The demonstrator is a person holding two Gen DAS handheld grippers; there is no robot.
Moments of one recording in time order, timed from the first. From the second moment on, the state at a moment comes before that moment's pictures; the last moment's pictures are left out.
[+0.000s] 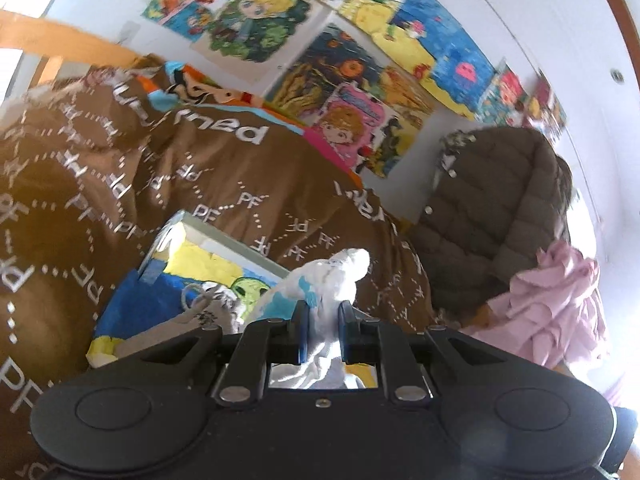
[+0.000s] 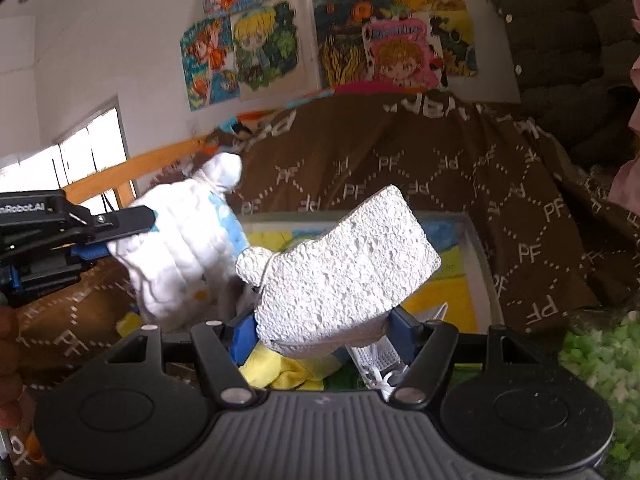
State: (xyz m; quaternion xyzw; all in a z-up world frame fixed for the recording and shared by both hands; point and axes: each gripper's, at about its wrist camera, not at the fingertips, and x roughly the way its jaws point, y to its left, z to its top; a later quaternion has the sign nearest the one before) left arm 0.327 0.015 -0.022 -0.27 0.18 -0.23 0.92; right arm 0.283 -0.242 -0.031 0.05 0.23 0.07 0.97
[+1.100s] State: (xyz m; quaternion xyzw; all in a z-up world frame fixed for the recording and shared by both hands) left arm 0.354 0.005 -0.073 -0.25 0.26 -0.20 0.91; right arm 0.314 -0.229 -0.060 -0.01 0.29 0.02 0.96
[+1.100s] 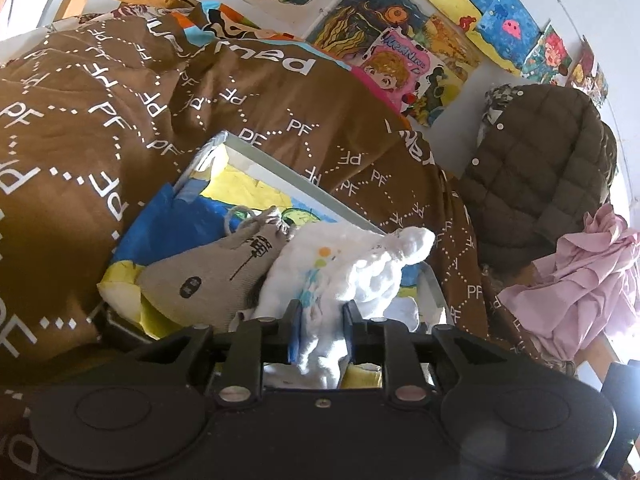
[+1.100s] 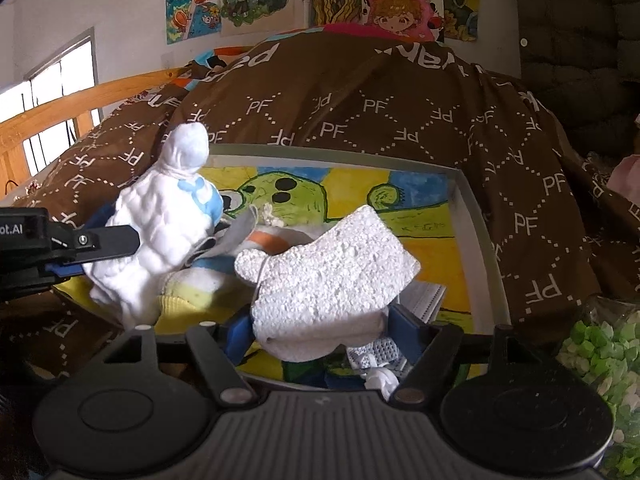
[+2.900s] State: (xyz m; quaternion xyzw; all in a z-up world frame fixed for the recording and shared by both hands) left arm 0.206 -0.025 0.042 -0.12 0.13 -0.13 0.97; right arm 0.168 -0.261 0.072 0.02 0.11 -0.01 0.99
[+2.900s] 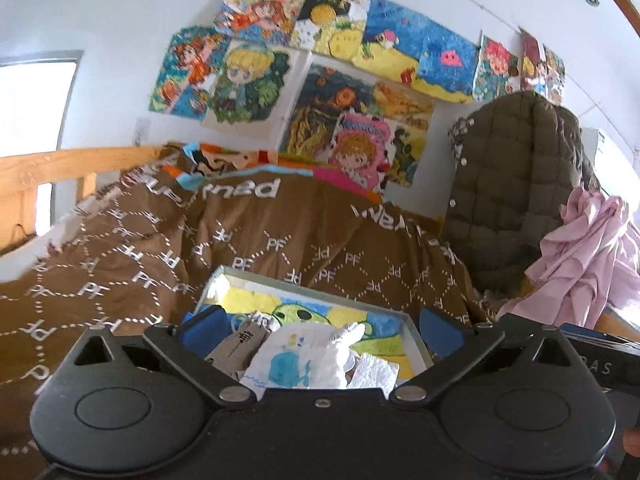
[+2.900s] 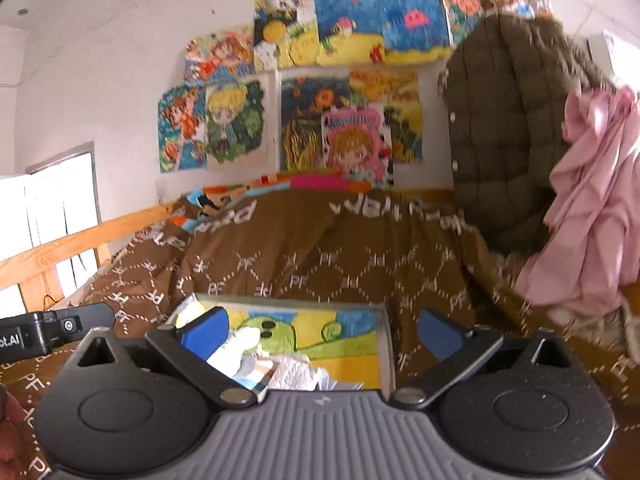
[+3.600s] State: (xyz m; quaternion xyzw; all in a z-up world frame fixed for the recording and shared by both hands) left arm 0.105 -0.008 0.051 -0.13 0.13 -0.10 0.98; right arm 0.070 -0.255 0.073 0.03 0.10 0.00 1.00
